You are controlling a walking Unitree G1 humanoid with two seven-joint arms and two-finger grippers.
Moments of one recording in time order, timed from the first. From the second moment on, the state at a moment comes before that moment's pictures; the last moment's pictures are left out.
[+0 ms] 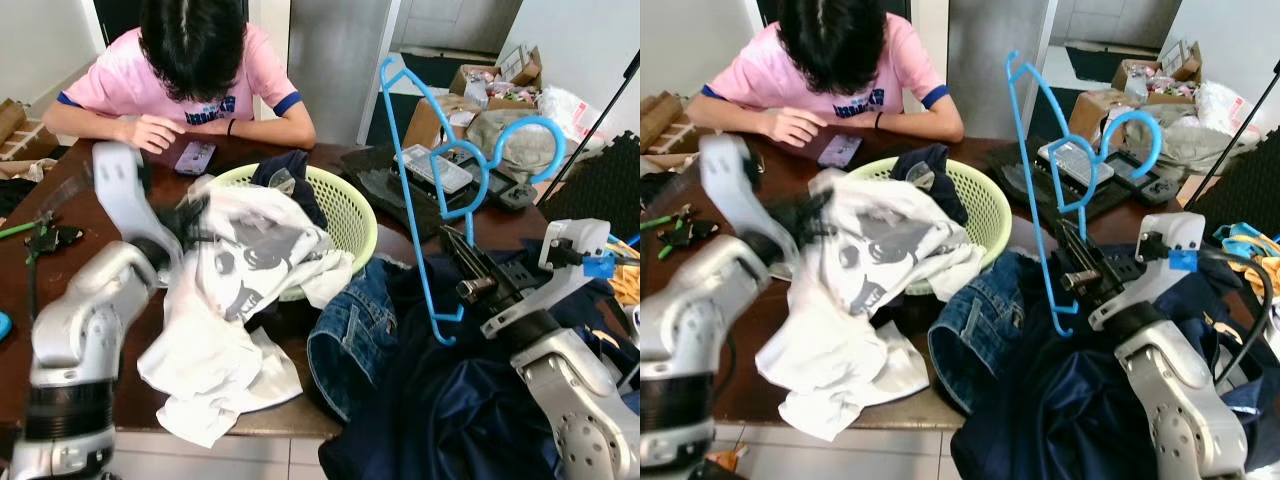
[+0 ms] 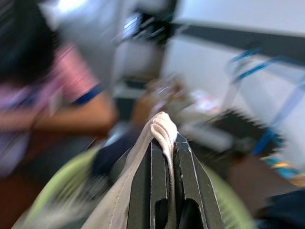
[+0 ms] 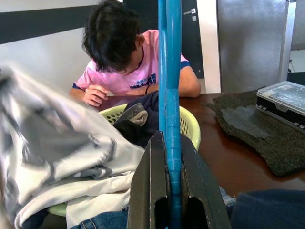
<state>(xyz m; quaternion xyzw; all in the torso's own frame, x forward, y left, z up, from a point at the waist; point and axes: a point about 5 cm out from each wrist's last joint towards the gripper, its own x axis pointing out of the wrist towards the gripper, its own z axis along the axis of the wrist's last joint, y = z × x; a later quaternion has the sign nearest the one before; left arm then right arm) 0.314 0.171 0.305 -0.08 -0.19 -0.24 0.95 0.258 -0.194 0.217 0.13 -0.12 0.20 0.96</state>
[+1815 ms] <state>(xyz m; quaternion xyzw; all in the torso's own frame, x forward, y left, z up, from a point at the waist) 0.244 0.176 0.209 -0.02 -0.06 -0.22 0.97 0.264 -0.199 0.208 0.12 -0.10 0.19 0.97</state>
